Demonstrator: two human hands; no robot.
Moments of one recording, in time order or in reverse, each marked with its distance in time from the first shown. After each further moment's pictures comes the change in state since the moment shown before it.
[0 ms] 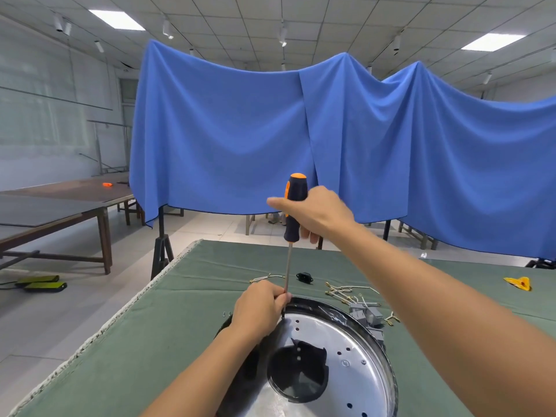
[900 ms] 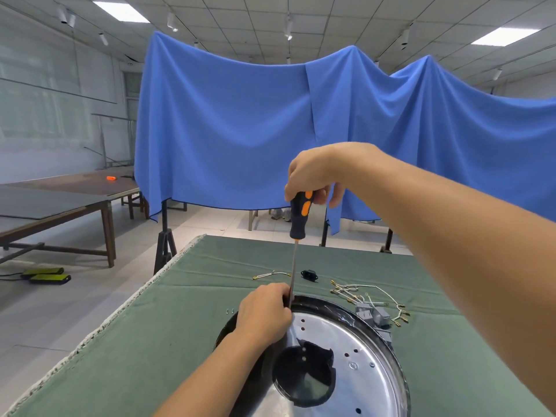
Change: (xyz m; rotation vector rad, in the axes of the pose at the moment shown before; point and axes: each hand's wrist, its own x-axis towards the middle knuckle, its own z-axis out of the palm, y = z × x) left_hand -0.005 -0.001 0.005 0.116 0.013 0.074; right_hand 0.019 -0.063 -0.043 -0.603 -0.397 -0.060
